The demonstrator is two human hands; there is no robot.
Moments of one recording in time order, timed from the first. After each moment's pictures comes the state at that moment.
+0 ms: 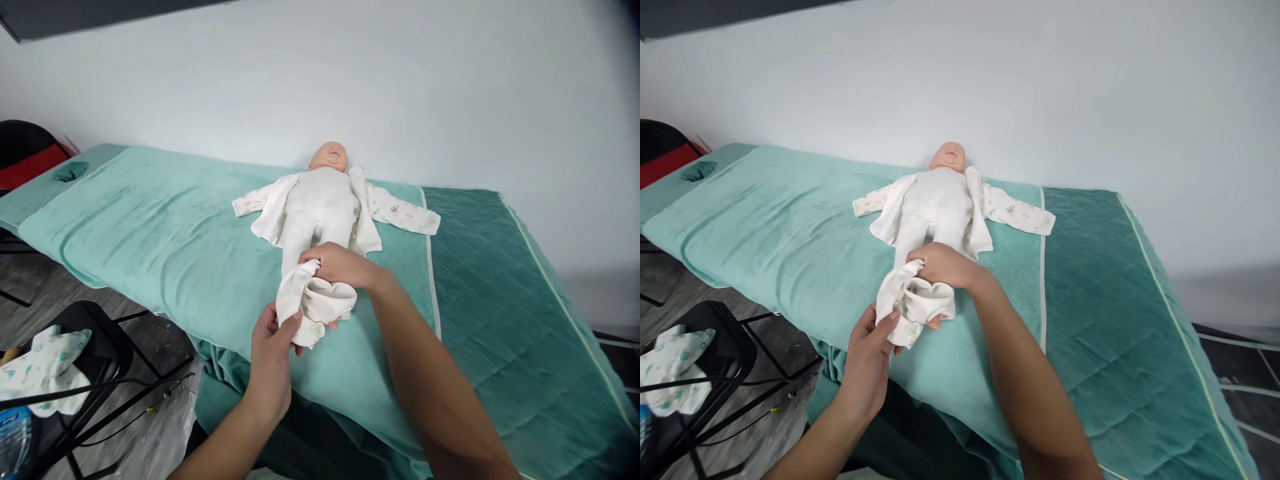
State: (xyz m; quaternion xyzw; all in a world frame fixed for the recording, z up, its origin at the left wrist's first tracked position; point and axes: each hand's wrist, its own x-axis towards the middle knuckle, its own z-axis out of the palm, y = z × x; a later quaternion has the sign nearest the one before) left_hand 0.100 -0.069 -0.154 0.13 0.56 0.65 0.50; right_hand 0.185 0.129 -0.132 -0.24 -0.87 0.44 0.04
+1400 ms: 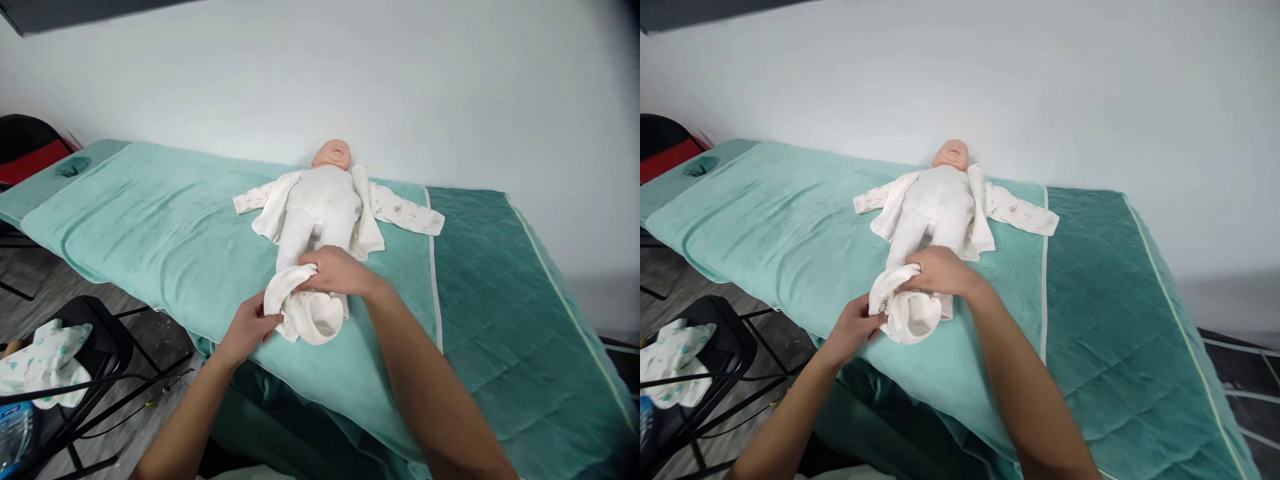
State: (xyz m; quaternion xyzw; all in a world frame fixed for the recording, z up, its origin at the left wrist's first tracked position) left_hand 0.024 -0.057 -0.191 0.35 0.60 0.49 0.53; right_hand 0.183 0.117 -0.138 -0.27 -0.89 0.36 0.03
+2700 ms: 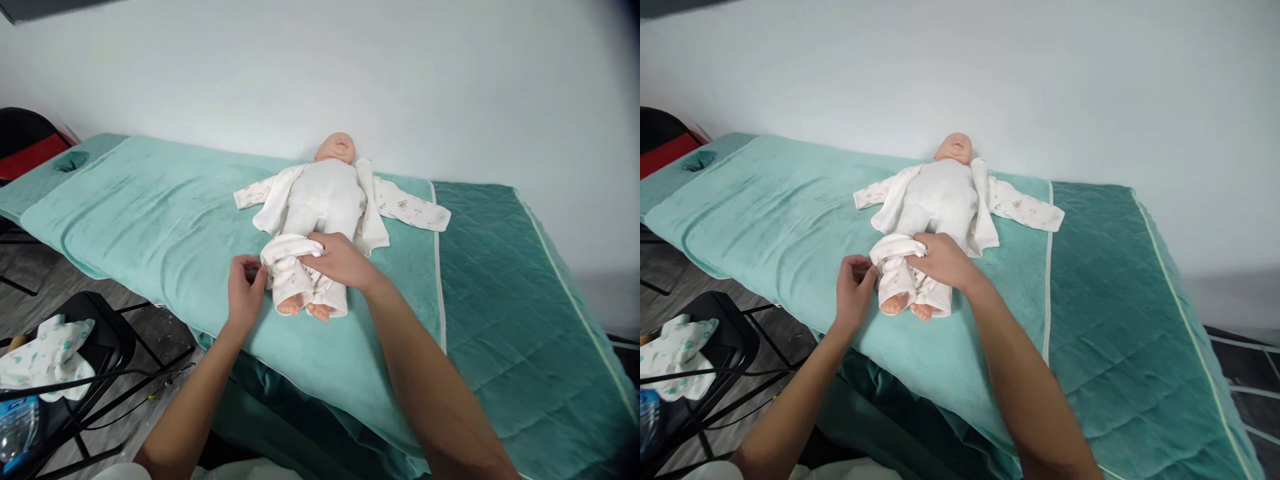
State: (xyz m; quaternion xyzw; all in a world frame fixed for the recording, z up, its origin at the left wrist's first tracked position) left_hand 0.004 -0.015 -0.215 0.38 0.70 0.57 0.20; right_hand 0.179 0.122 -0.151 -0.33 -0.84 0.39 0.19
